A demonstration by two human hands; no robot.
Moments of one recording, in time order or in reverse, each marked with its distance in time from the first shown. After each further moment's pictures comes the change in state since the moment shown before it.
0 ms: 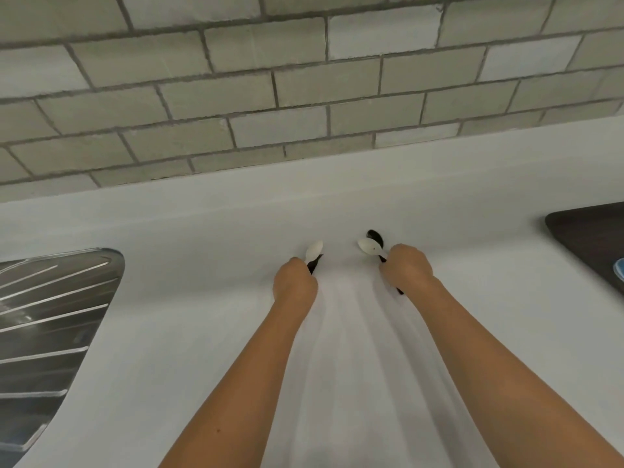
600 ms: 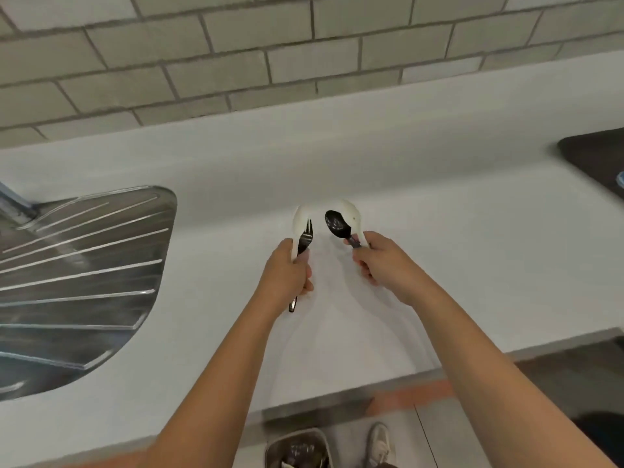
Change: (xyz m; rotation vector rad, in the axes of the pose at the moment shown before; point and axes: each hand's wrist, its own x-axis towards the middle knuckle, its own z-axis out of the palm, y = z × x) left_hand -0.125 -0.142 -0.048 -0.628 -0.175 0.067; right_hand -0.200 -0.054 0.071 0.862 -0.295 -0.169
